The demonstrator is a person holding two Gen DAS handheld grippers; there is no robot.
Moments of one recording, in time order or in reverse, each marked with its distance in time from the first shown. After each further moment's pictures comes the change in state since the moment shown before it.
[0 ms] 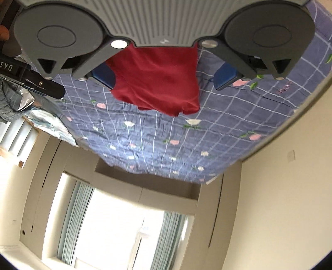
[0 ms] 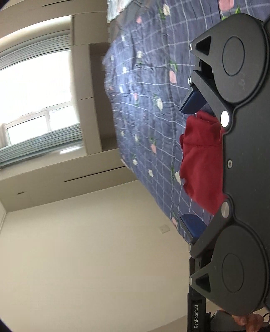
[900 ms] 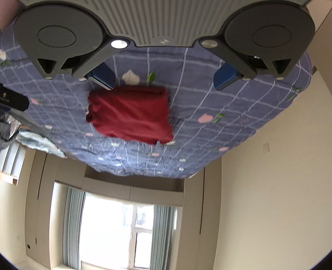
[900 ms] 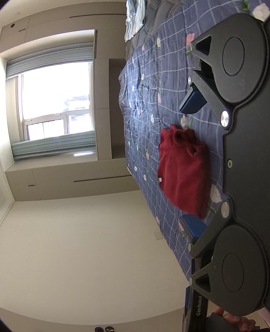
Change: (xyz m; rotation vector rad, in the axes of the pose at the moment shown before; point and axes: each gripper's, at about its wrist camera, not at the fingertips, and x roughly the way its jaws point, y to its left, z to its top) left arm -0.086 0.011 -0.133 0.096 -0.045 0.127; right arm -0.131 0.053 -0.115 -0.101 -0.074 -0.099
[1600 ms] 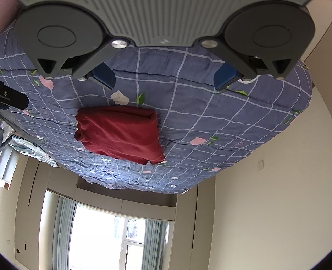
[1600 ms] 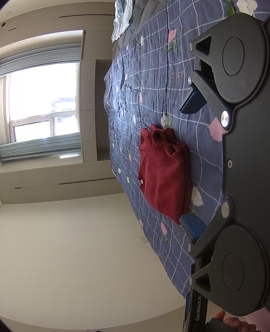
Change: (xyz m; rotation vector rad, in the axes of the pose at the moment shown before) left arm 0.016 0.014 -0.021 -0.039 0.076 0.026; right arm 0.023 0.002 -0.023 0.004 0.081 -0.009
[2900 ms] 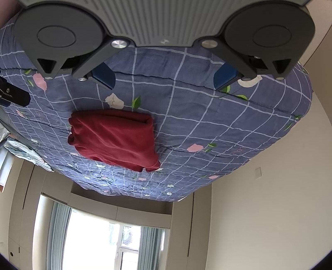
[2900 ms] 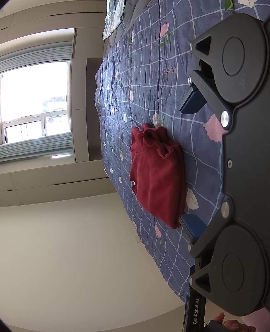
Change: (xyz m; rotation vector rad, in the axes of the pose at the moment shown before) left arm 0.013 0.000 0.003 -0.016 0.044 0.023; right arm 0.024 -0.009 -0.005 0.017 0.045 0.013
